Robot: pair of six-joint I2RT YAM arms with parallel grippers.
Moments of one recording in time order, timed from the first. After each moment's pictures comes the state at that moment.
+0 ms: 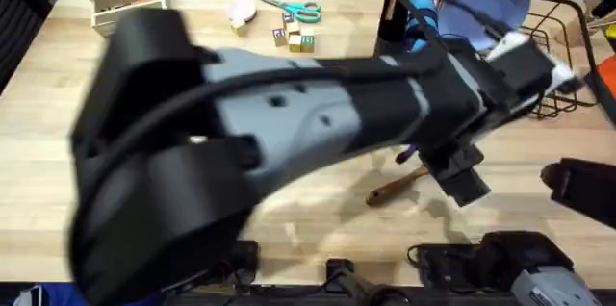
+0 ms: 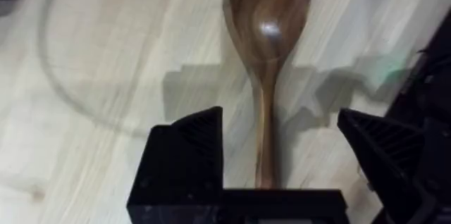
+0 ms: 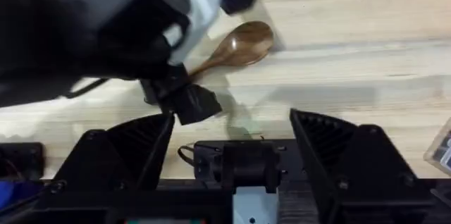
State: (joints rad) left arm -1.12 1.92 1.52 -0.80 0.14 -0.04; right arm 0.00 0.65 1.40 -1.70 -0.02 0.10
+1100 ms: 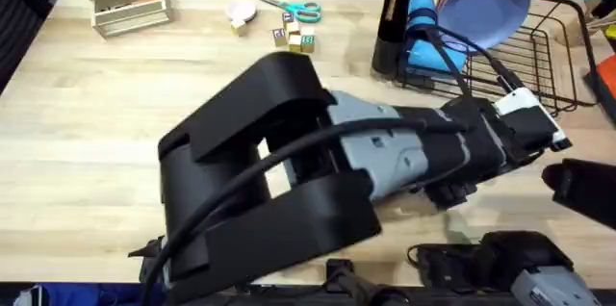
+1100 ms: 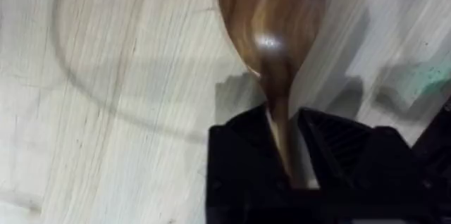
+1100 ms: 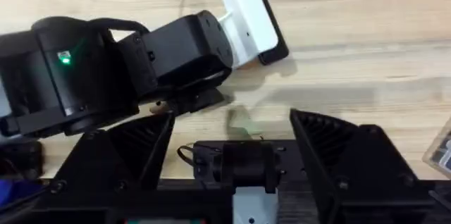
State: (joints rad) left arm -1.22 2.06 1.52 -0.75 -0.02 -0.05; right arm 0.00 0.65 1.41 -1.70 -0.03 0.09
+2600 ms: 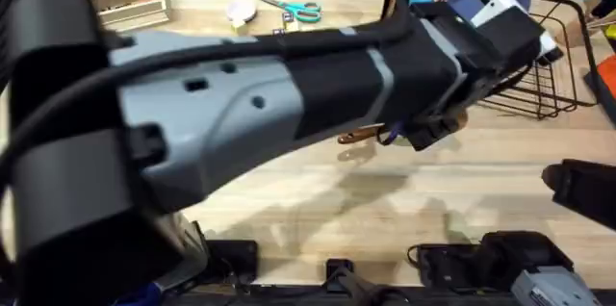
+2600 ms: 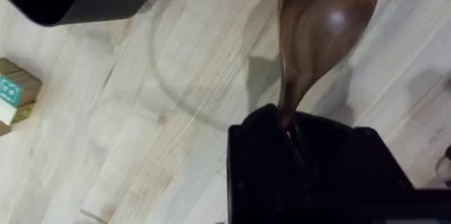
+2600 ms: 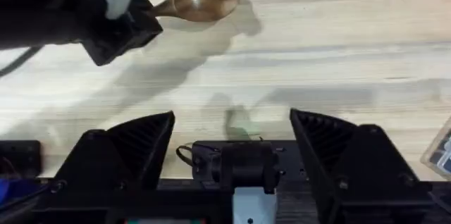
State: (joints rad) left arm -1.06 1.83 1.52 -0.88 -0.13 -0.02; right arm 0.00 0.65 1.41 -1.70 -0.03 0.08
